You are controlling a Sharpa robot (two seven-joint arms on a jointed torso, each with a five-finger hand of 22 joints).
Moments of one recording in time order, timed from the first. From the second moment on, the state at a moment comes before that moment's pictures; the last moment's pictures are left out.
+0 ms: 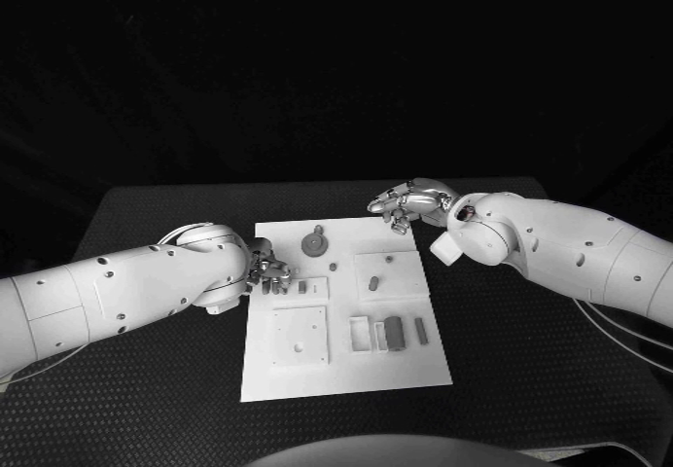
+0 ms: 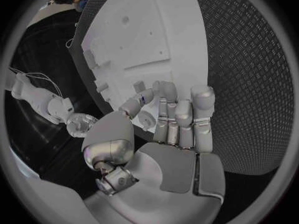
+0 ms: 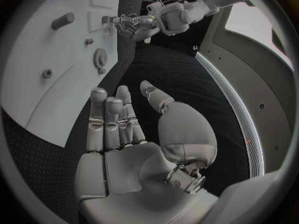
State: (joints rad) left arm 1.28 -0.65 -0.22 1.36 -1.09 0.02 -0.60; left_hand 0.69 0.06 0.73 -0.29 0.53 1.11 0.04 0.53 0.56 1.15 -0.03 0.87 0.56 1.13 -0.14 1.44 0.95 0.02 1.34 -0.25 0.81 1.31; right arm 1.17 -0.67 0.00 1.13 -0.51 0.00 0.11; right_hand 0.97 -0.06 0.56 -0.24 0.05 0.87 0.16 0.20 0.63 0.95 0.05 0.91 0.65 1.10 -0.06 1.27 0.83 0.24 1.10 0.00 0.88 1.31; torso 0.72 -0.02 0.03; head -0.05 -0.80
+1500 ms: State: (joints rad) left arm 1.29 -0.63 -0.22 1.32 -1.06 0.09 -0.58; left_hand 0.69 0.05 0.73 -0.29 0.56 1.11 0.03 0.54 0.57 1.16 -0.03 0.88 0.57 1.14 -0.14 1.46 0.98 0.02 1.34 -0.25 0.83 1.31; right arm 1.17 -0.67 0.00 1.13 -0.51 0.00 0.11; right_hand 0.97 -0.06 0.56 -0.24 0.05 0.87 0.16 0.20 0.63 0.95 0.05 0.91 0.65 1.10 -0.06 1.27 0.83 0.24 1.09 0.01 0.88 1.31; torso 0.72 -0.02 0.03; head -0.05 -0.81
